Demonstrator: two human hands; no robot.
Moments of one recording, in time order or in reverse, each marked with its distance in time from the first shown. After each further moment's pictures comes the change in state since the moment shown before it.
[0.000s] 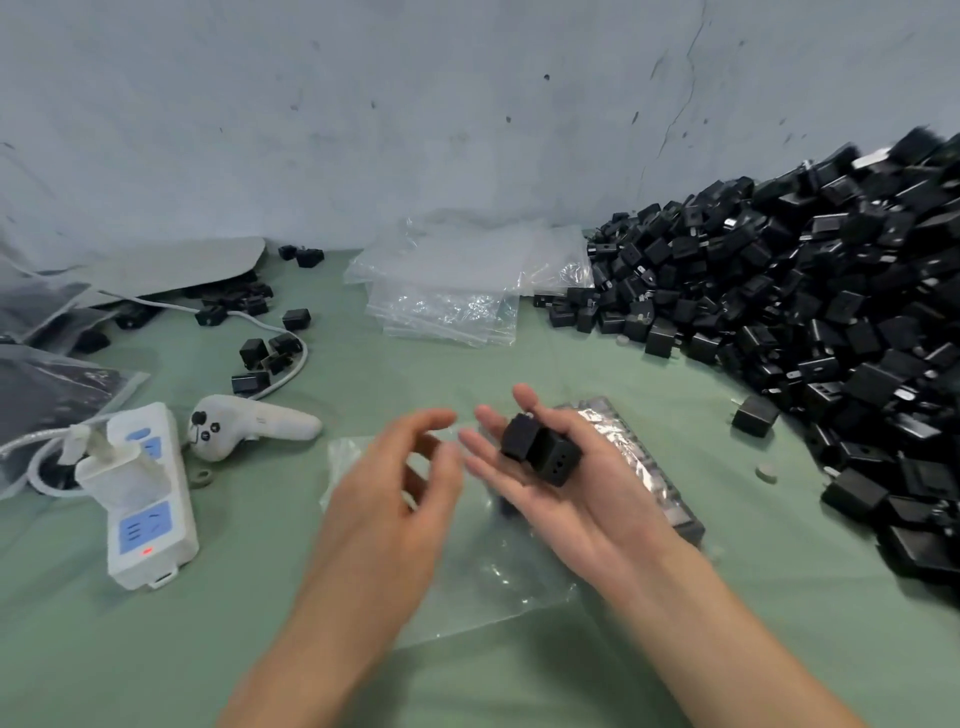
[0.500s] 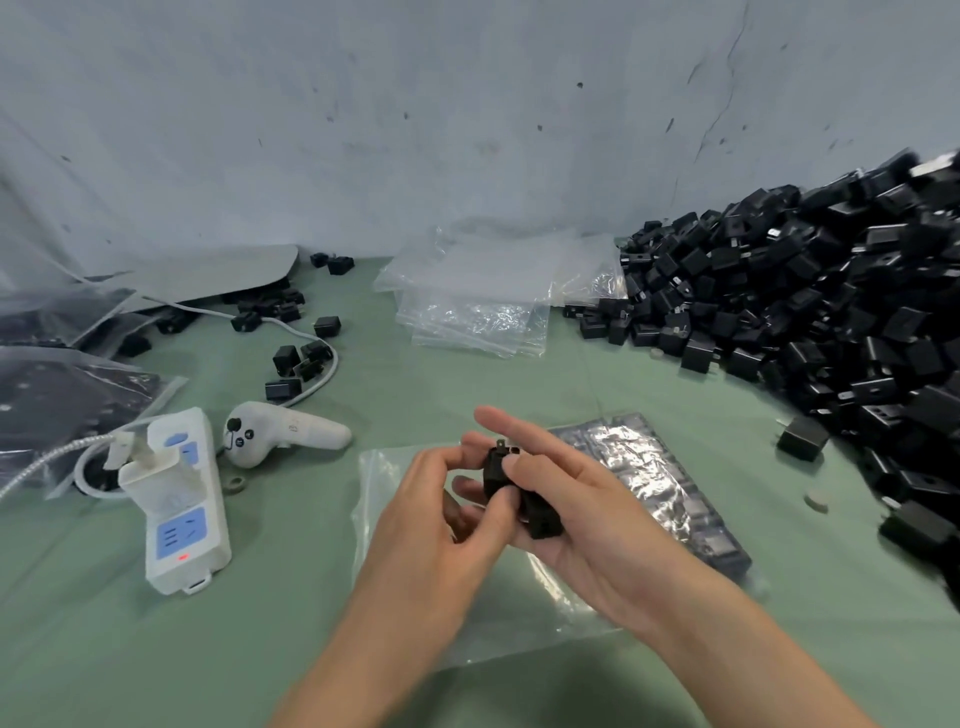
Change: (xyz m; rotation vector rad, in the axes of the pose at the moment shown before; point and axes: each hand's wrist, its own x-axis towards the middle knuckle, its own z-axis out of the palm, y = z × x) left_hand -0.006 -0.004 0.004 -0.122 -0.066 -0.125; right_hand -0.004 0.013 0.008 -0.539 -0.200 -0.033
